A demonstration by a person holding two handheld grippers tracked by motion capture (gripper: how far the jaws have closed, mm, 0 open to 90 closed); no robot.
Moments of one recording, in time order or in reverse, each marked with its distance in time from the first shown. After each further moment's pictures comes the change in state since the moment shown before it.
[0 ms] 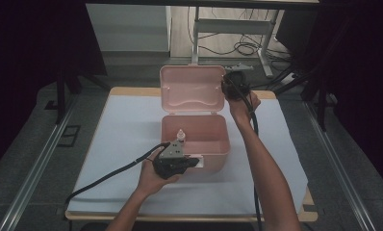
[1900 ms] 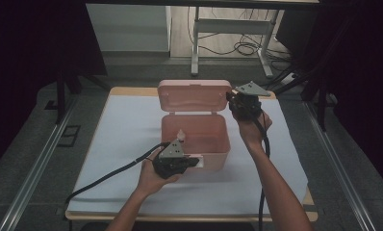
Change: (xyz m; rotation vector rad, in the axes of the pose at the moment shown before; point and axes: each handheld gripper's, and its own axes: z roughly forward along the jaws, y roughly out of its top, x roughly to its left) left arm 0.001 0.000 0.000 0.000 -0.006 0.007; right arm 0.007 -0.042 -0.072 -0.166 0.071 -0.043
